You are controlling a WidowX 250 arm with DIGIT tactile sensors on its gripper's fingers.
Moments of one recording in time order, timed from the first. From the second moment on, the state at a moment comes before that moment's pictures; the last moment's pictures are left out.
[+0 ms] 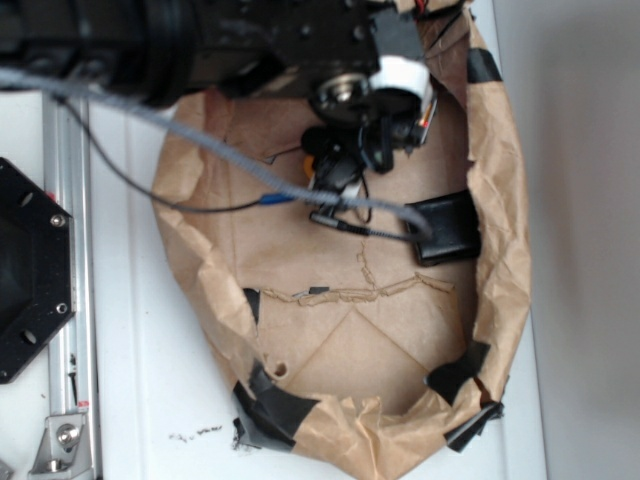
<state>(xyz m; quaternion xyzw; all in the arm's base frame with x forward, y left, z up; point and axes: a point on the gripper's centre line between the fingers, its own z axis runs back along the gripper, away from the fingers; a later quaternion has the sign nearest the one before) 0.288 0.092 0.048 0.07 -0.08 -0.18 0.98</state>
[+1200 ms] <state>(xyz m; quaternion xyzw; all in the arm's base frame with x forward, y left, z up) 0.271 0.037 0.124 0.06 -0.04 -0.11 0.99</state>
